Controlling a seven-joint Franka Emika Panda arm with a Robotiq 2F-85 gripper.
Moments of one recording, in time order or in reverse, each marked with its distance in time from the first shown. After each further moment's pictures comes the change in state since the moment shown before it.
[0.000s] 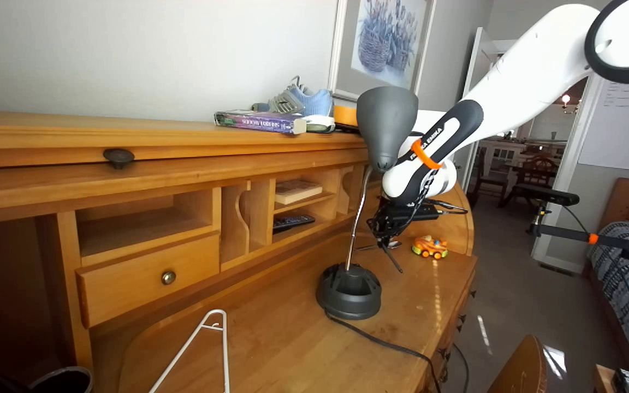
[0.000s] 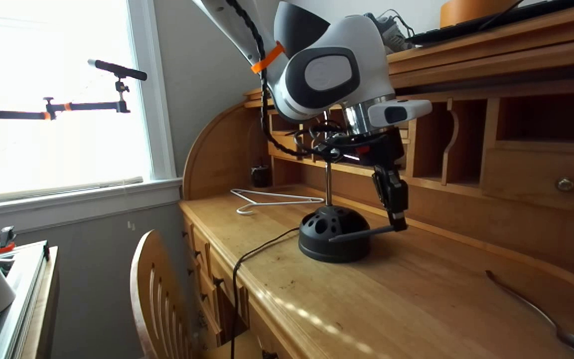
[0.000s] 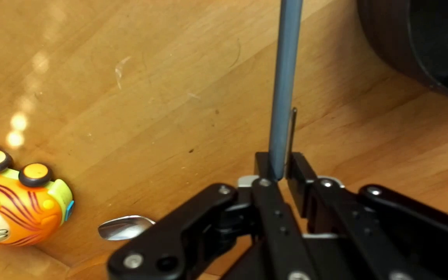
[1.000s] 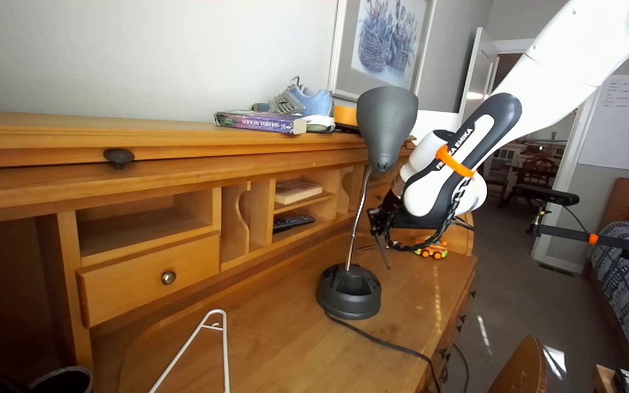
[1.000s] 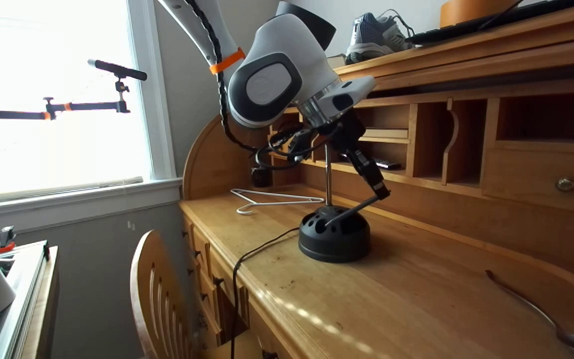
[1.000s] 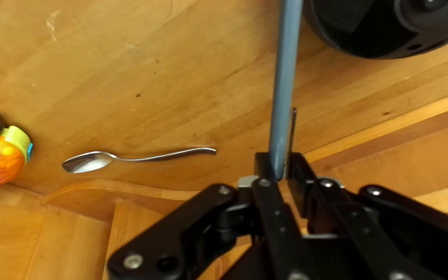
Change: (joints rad) arm 0.103 -0.156 -0.024 -0.326 0.019 0.517 0.027
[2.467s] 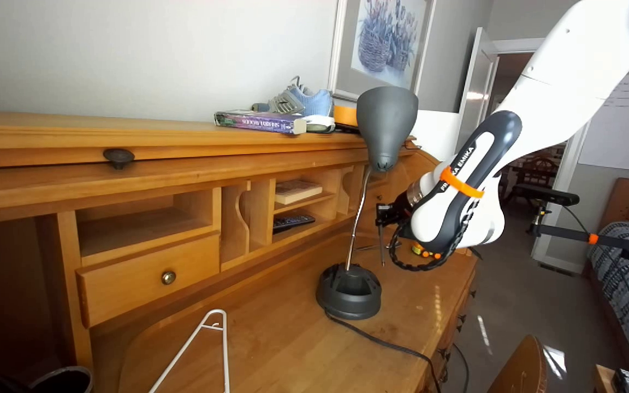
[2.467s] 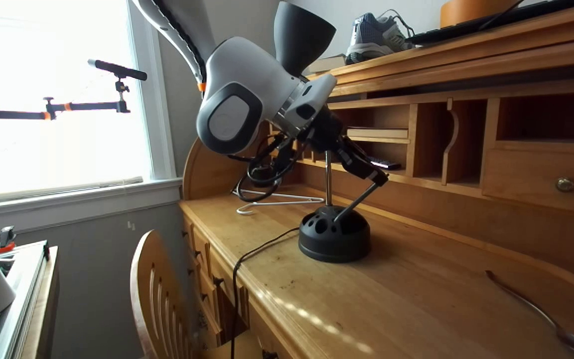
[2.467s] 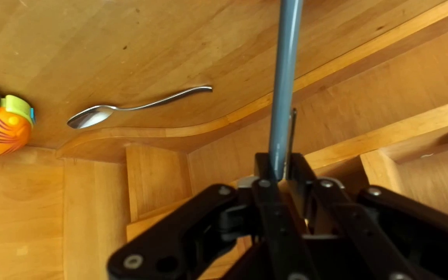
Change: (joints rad) arm -0.028 0.016 0.082 -0.150 0.192 0.474 -0.034
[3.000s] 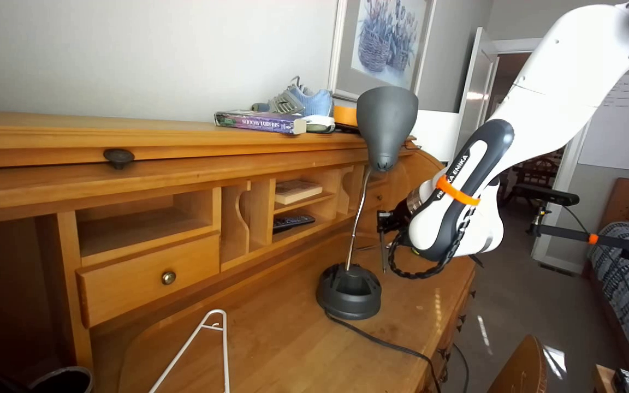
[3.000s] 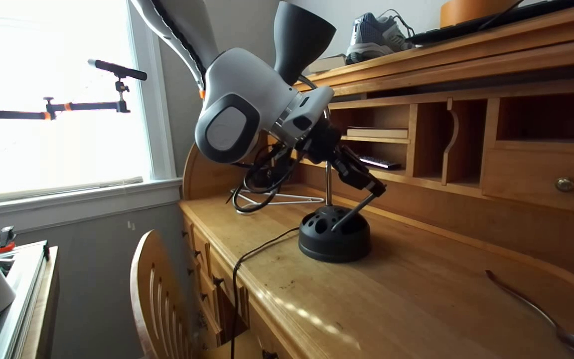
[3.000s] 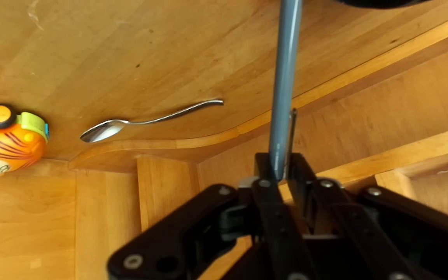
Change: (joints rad) arm -0.002 0.036 0.015 0.000 0.043 0.021 -0.011
